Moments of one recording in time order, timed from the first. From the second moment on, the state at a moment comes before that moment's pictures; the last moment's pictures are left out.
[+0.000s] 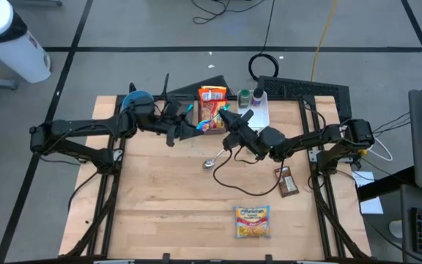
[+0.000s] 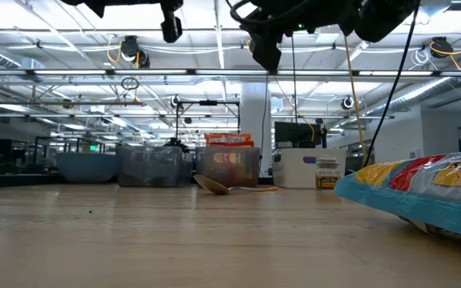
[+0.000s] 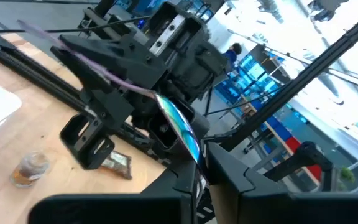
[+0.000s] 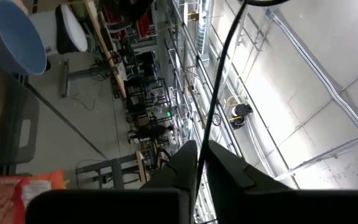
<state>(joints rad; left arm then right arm) 0.23 1.19 0.91 0.30 0.44 -0.71 0.00 1.59 0.86 1.02 0.71 -1.56</state>
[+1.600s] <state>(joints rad) 0.50 1.19 0.91 -0.24 0.14 -0.16 0.21 1.56 0.86 1.14 0.70 -1.12</state>
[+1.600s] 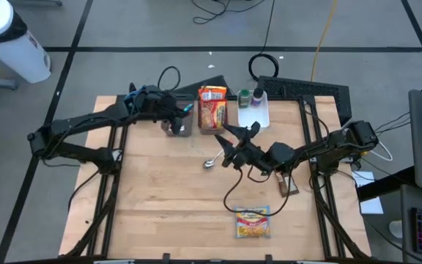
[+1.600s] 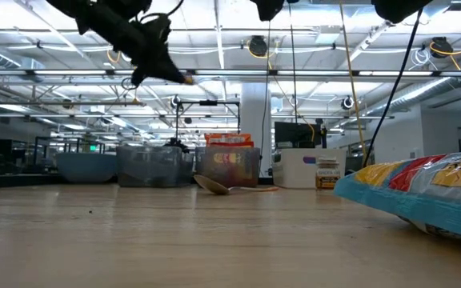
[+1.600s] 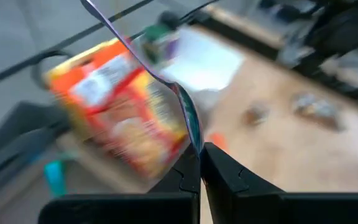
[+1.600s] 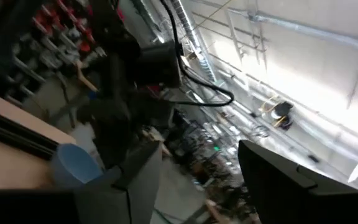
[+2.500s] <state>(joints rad) 0.48 1.35 1.09 -0.86 -0.34 -0.04 -0.05 1.56 0.70 1.04 0.00 0.01</state>
